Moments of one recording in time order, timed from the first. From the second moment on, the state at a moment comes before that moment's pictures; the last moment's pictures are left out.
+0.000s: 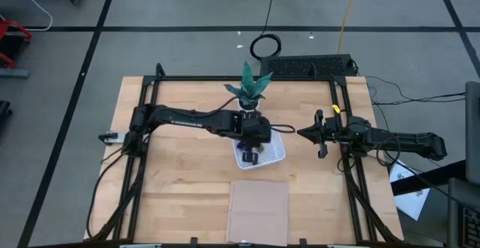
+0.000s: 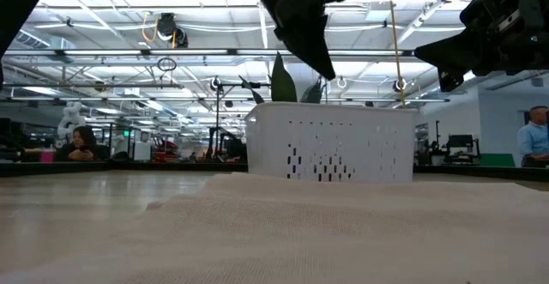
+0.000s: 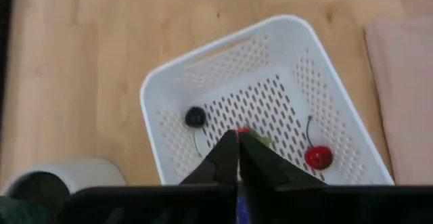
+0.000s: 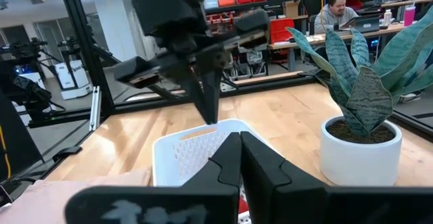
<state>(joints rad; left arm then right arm) -0.03 2.04 1.82 -0.75 -0.12 0.17 -0.14 0.21 0.02 0.21 -0.11 0.16</state>
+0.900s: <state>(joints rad) -0.26 2.02 1.67 -0.63 -0.28 0.07 -0.14 0.22 0.02 0.21 -0.11 0.15</state>
